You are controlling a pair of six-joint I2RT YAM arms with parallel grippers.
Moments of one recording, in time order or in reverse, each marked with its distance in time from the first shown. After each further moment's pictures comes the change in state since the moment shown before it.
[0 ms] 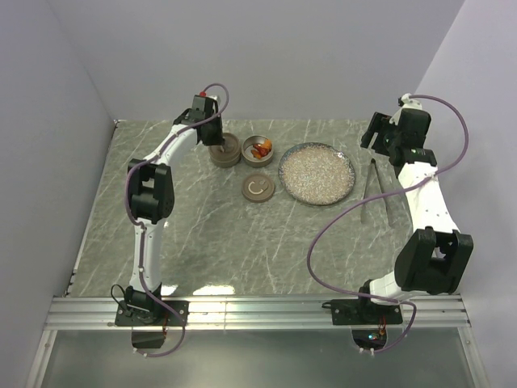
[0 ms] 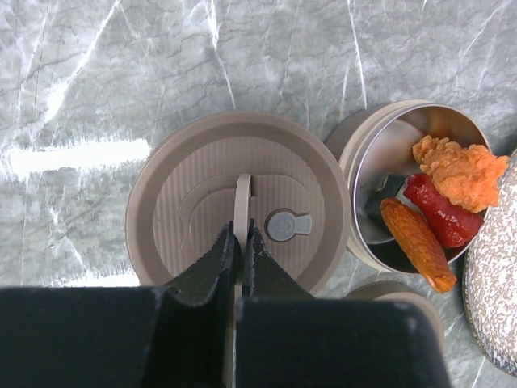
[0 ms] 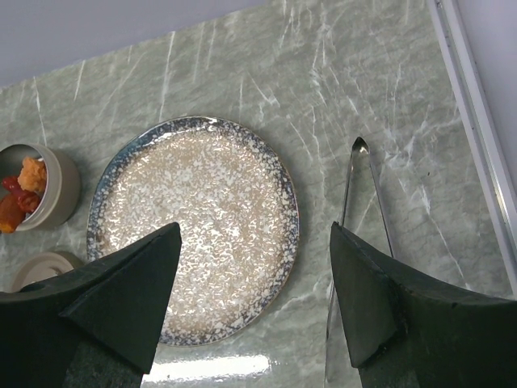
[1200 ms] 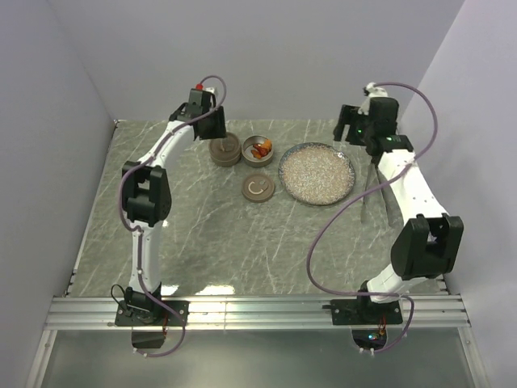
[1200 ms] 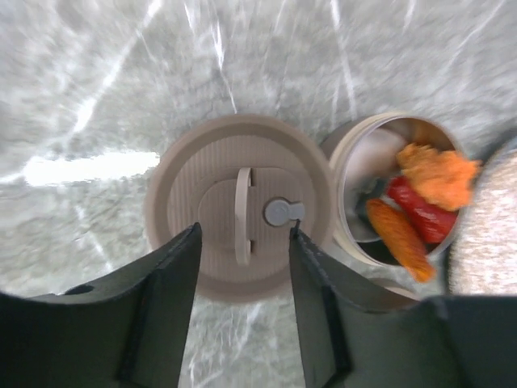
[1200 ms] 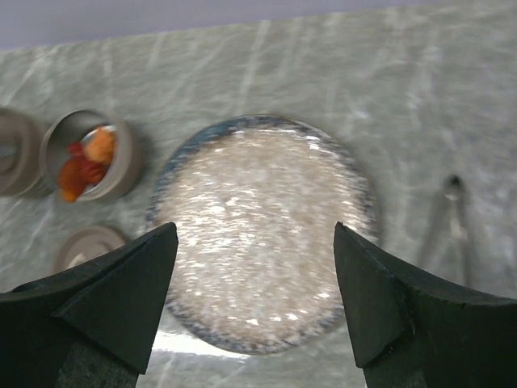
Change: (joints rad) left arm -0.003 -0.037 0.021 -0.024 -0.027 0.012; right arm 0.163 0.096 0.119 -0.027 0.029 -0.020
